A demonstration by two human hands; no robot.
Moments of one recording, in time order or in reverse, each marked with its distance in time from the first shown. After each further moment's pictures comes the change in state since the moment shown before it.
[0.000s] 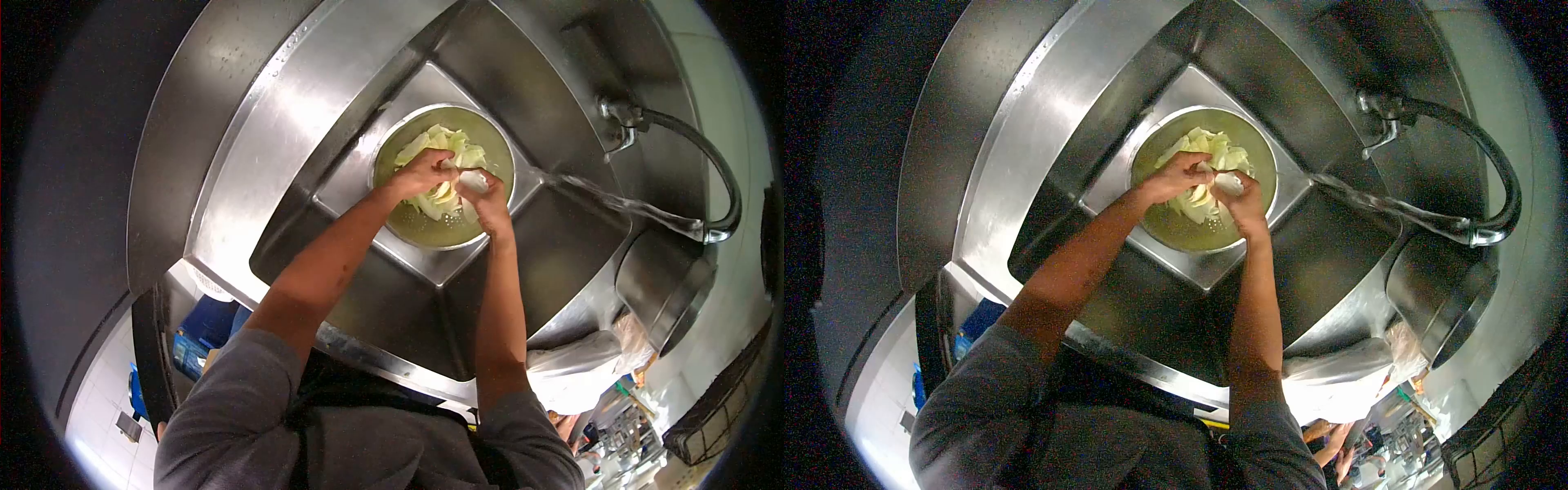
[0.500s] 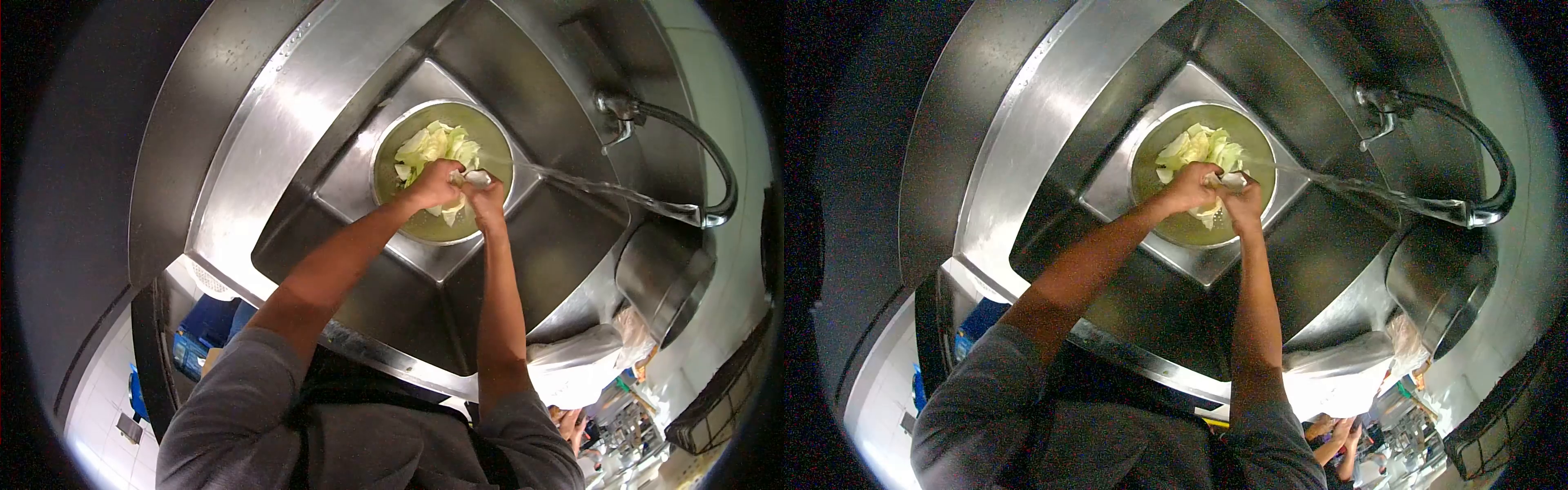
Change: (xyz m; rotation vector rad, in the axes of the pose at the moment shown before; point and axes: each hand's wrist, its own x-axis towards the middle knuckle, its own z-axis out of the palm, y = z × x) left_hand -0.012 0.009 0.037 0.291 0.121 0.139; right_hand -0.006 0.023 0.010 0.004 0.245 0.018
